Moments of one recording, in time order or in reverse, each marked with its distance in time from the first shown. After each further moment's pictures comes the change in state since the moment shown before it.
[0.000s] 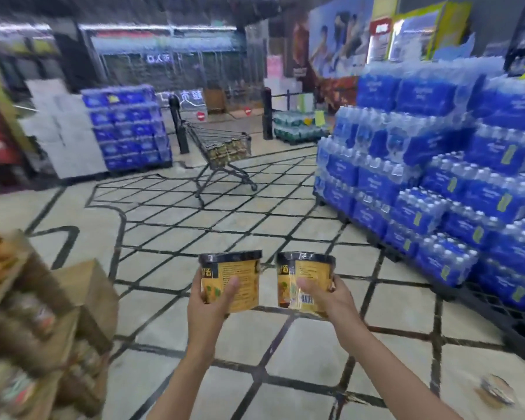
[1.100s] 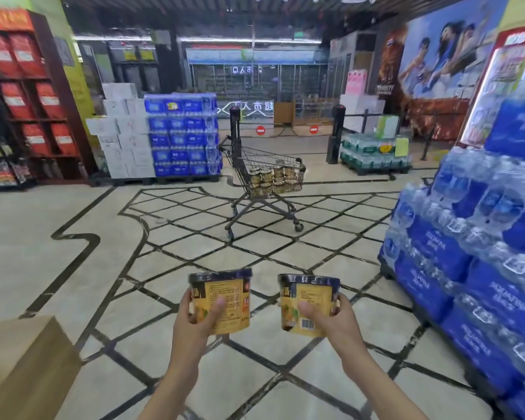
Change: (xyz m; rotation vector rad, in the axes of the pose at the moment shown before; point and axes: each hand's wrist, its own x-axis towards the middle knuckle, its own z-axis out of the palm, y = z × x) left_hand 0.626 -0.082 0.205 -0.083 0.285 -0.085; right_hand 0.713 -0.103 0.087 -0.106 -0.247 -0.086
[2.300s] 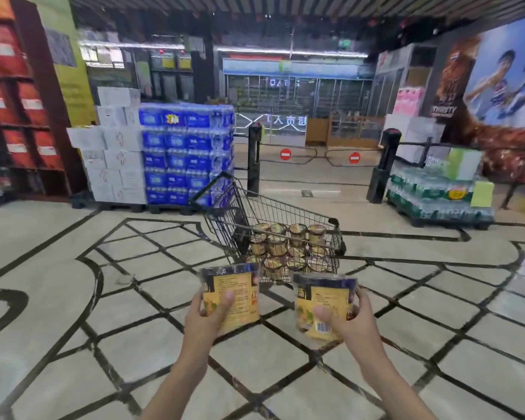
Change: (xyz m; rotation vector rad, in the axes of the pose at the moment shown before) left_hand 0.930 0.007 0.404 0.002 0.088 0.016; right_hand 1.027 -0.131 0.077 -0.101 -0.073 -0.136
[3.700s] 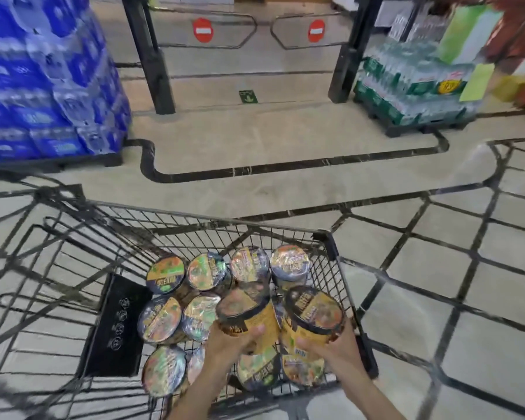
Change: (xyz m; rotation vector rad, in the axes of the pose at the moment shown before) left_hand 0.773 -0.236 0.398 0.403 -0.260 -0.673; right_hand 0.787 0.227 0.038 -0.099 0.213 0.658
